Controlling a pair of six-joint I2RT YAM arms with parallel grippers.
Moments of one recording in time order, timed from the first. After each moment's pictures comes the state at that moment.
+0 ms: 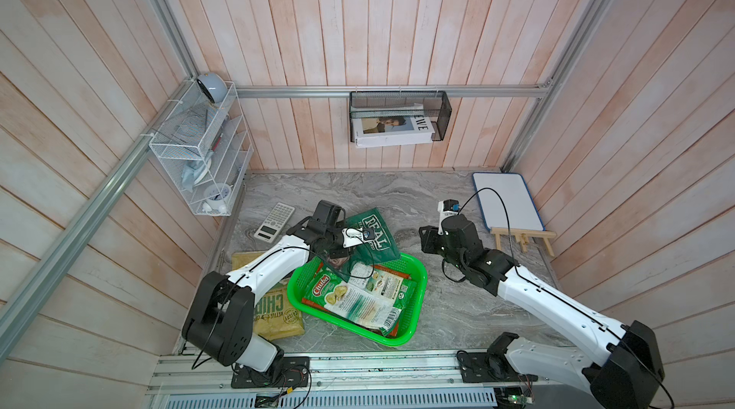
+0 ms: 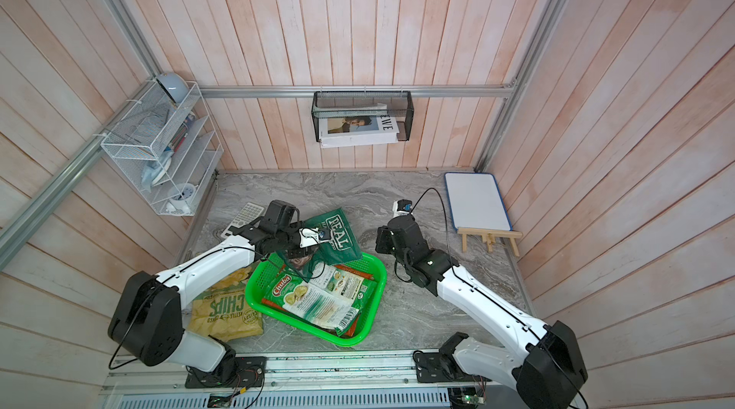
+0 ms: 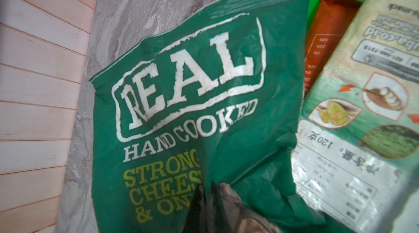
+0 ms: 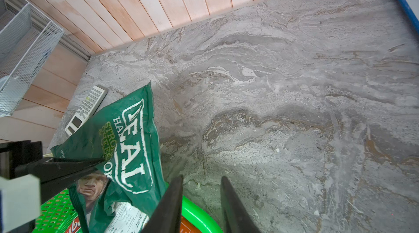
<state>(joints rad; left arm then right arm) -0.47 1.45 0.99 -0.39 0.31 1.07 0.67 1.13 0.83 -0.27 0.23 0.62</state>
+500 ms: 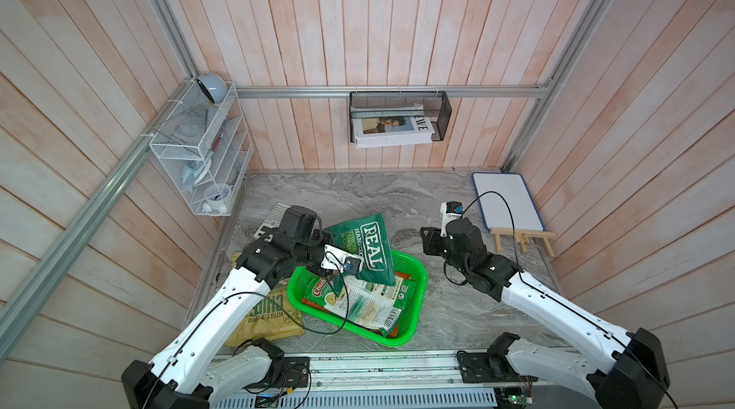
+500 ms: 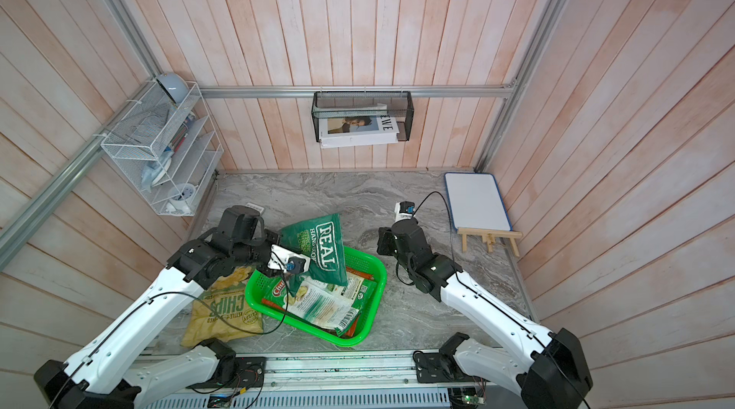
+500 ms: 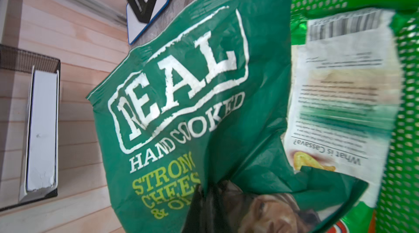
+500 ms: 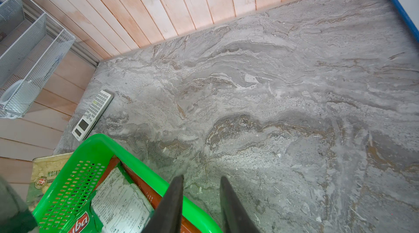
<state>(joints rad) -0.56 1.05 1.09 -0.86 0.39 1.43 0.67 1.07 0.78 -0.21 0.23 0.61</state>
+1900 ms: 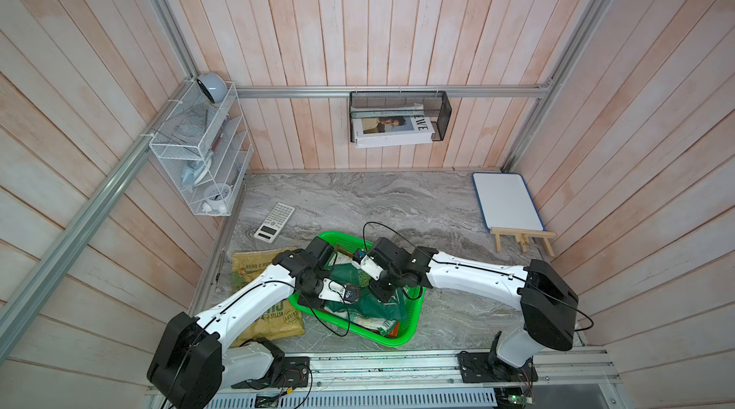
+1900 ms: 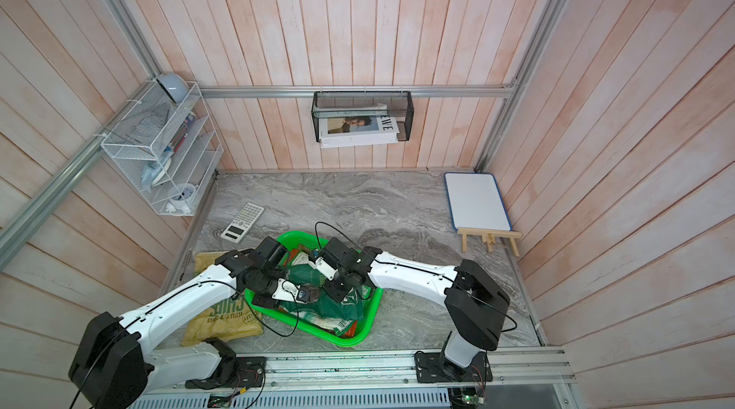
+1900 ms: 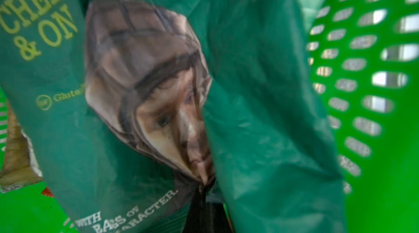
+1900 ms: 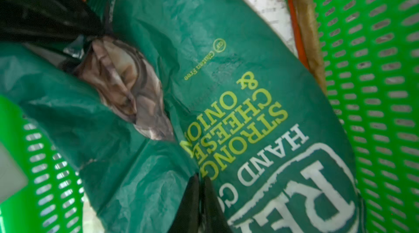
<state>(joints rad) -0.55 1.24 0.78 -0.90 0.11 1.29 1.04 1.64 1.12 -0.61 -0.14 0.10</state>
